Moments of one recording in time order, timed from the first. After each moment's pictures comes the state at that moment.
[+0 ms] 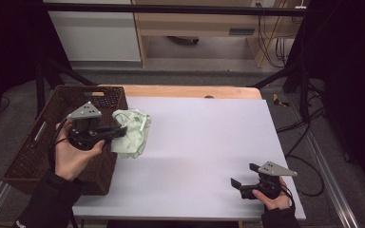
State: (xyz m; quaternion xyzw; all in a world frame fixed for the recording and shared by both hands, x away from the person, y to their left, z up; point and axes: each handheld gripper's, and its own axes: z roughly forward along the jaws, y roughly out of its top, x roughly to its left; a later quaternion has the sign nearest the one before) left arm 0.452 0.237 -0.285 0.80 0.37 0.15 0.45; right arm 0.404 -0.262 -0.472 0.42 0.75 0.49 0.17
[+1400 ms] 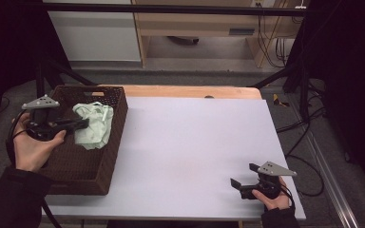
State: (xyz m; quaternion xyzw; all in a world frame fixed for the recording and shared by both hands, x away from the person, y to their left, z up) left arm 0.467 0.327 -0.283 0.77 0.45 0.18 0.42; right arm 0.405 -0.261 -0.472 0.42 0.75 0.48 0.17
